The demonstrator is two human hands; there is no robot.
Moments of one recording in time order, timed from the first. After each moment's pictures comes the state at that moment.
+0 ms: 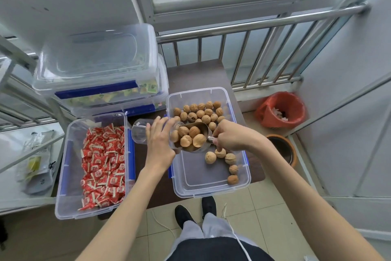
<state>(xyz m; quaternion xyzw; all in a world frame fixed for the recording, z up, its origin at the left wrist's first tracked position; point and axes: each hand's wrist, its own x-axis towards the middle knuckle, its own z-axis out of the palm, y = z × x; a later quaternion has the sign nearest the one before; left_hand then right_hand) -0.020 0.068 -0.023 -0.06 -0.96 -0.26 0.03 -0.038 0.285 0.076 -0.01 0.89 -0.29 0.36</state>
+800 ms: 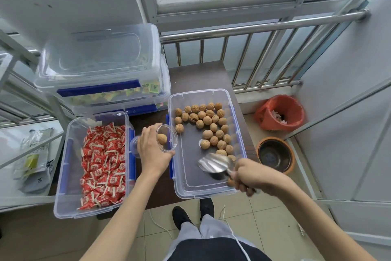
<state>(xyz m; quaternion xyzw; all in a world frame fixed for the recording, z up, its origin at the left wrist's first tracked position) -0.009 0.046 -0.044 0.09 -0.94 -0.33 0.03 0.036 0.309 0.059 0.16 0.76 -0.40 0.49</state>
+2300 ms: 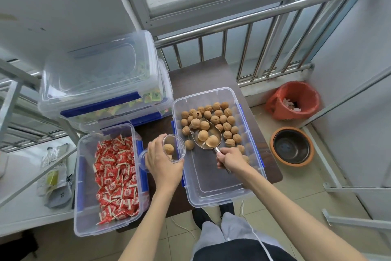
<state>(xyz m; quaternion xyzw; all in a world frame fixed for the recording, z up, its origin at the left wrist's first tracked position) -0.003 0.062 -0.034 0.13 -0.94 -0.30 0.06 -0.012 0.263 -0.087 0.25 0.68 -0.63 0.27</state>
